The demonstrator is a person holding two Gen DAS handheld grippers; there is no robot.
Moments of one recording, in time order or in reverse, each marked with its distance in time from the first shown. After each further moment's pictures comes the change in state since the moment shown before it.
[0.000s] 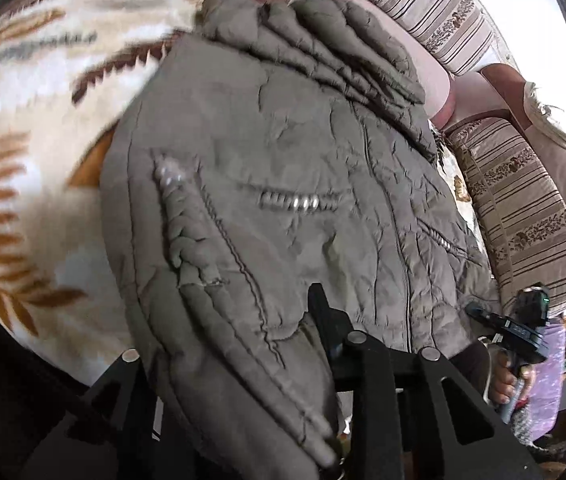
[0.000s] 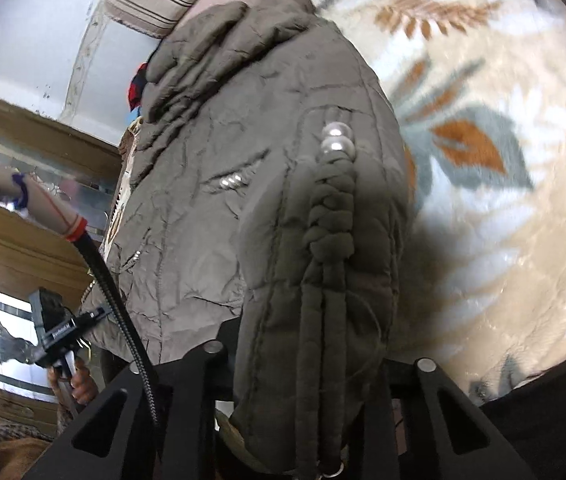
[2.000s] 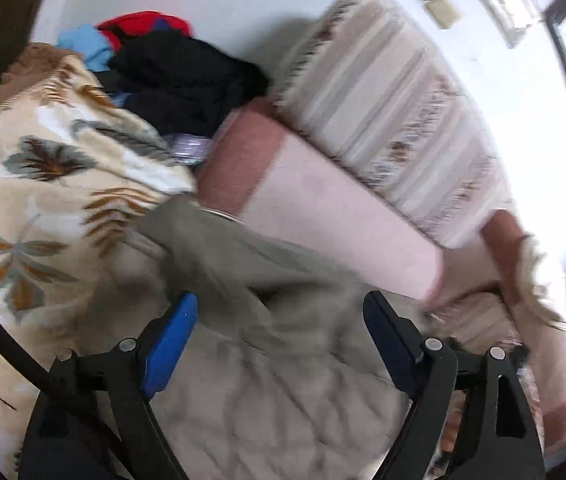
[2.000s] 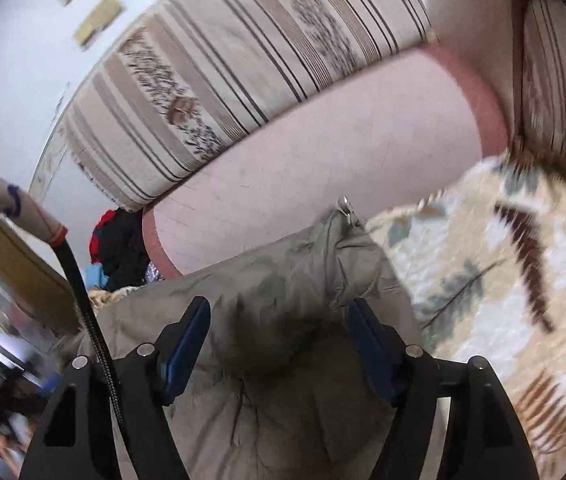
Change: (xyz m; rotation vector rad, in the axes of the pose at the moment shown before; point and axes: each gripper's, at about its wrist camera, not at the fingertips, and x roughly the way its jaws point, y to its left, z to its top) left arm 0.024 -0.046 0.385 -0.094 -0.330 -0.142; right arm 0.070 0.128 0.373 -0.112 -0.459 -0.259
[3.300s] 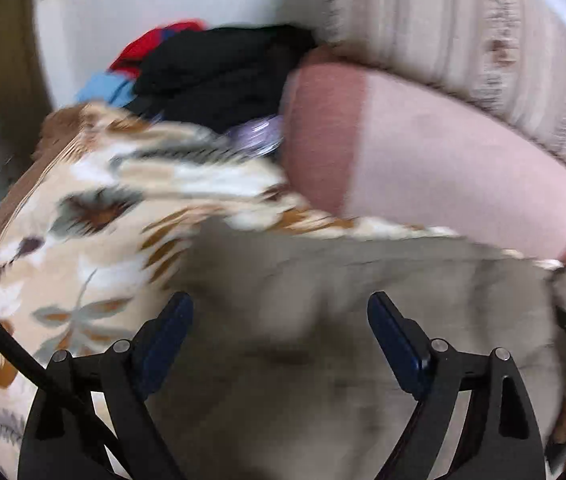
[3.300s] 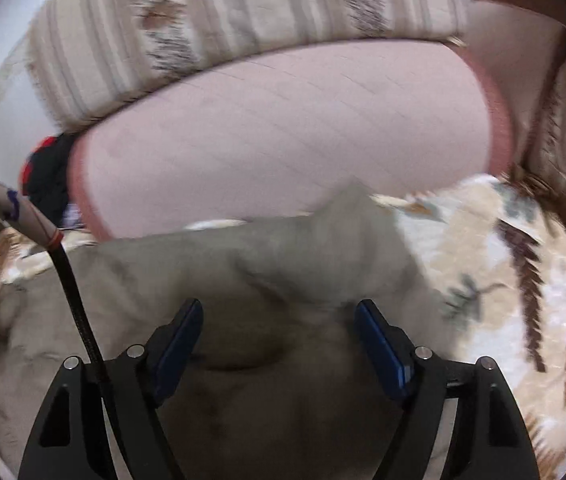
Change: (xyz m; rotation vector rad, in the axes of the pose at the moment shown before) left arm 0.135 0.030 -0.003 0.254 0.078 0.564; right arm 0.119 -0.021 -0.032 -0.105 0.146 -0.224
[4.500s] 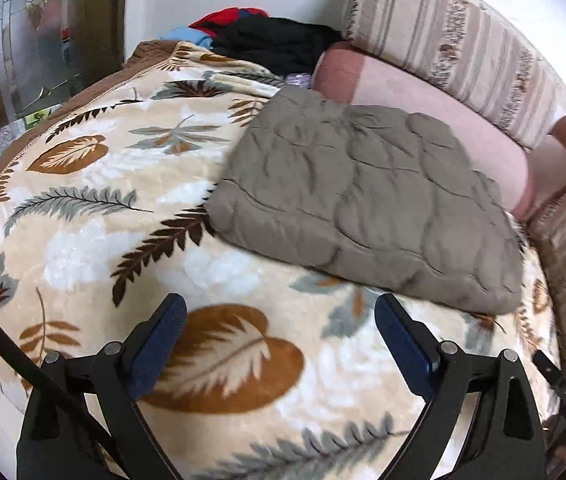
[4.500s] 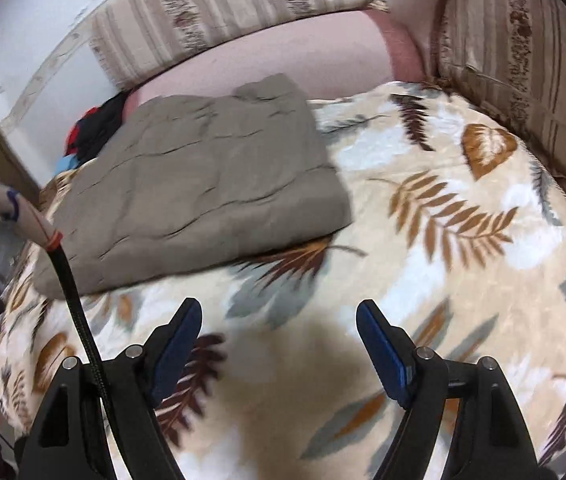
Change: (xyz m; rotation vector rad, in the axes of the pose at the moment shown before) left arm -0.207 0.051 -0.252 -0.123 -0.041 -0.079; right arm -0.207 -0.052 -0.237 -0.013 -0.001 0.117
